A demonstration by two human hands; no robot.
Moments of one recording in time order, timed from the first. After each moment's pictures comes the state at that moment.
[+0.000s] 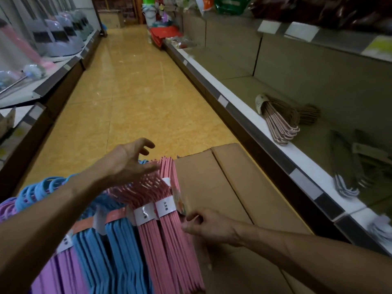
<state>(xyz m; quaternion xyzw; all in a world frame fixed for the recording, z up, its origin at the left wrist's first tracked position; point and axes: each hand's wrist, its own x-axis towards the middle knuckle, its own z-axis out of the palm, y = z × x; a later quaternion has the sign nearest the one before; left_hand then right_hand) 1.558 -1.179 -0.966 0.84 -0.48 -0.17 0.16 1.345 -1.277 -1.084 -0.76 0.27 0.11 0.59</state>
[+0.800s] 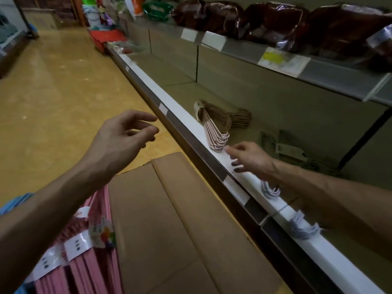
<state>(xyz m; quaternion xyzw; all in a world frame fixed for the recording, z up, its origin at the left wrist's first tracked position) 1.426 -1.313 -0.926 0.69 -0.48 -0.20 0.50 1.201 -1.499 -0.999 -0.68 0.49 -0.17 0.51</state>
